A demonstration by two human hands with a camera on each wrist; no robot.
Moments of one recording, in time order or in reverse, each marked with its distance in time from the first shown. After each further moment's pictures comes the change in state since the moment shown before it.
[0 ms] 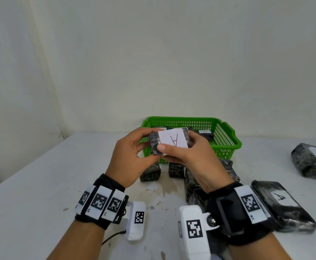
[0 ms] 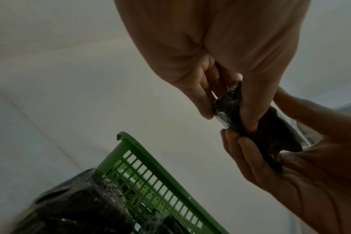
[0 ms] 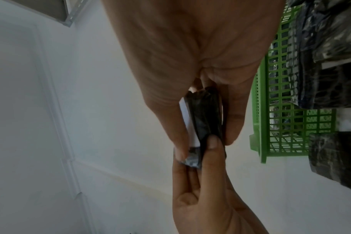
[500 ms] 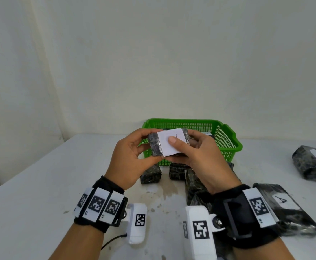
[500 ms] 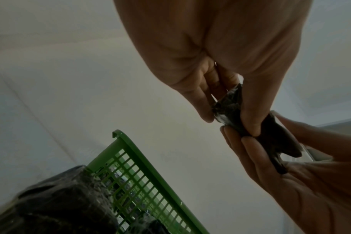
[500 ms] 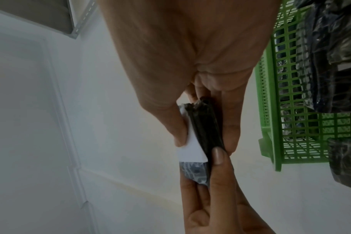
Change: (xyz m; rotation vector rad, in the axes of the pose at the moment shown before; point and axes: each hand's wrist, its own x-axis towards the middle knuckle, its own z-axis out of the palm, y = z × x) left_hand 0.001 0.005 0.000 -0.092 0.010 0.005; right_hand -0.003 -0.011 -0.006 0.037 -0.019 -0.033
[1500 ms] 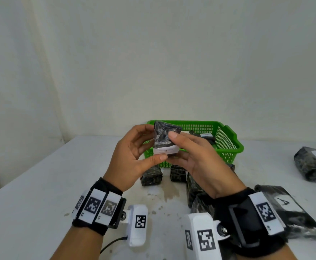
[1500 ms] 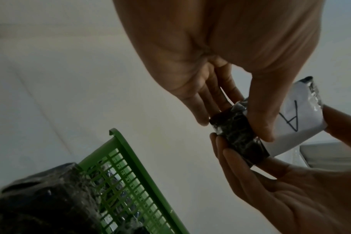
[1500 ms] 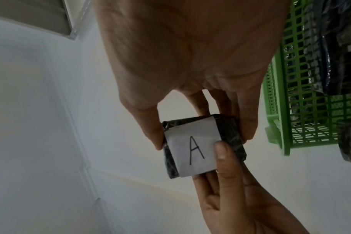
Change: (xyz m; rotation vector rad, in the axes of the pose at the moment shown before) left_hand 0.003 -0.001 -0.005 -0.086 0.019 -0.079; right_hand -0.007 -0.010 0.008 0.041 -0.175 0.066
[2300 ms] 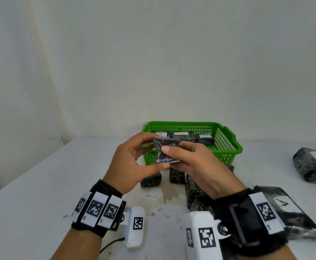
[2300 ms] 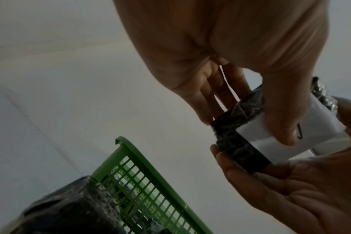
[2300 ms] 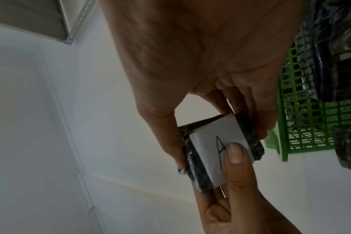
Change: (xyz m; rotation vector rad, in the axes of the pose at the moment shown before) left_hand -0.005 0.007 0.003 0.231 -0.060 0.068; right_hand 0.000 0.003 -0.004 -0.129 0.019 0.081
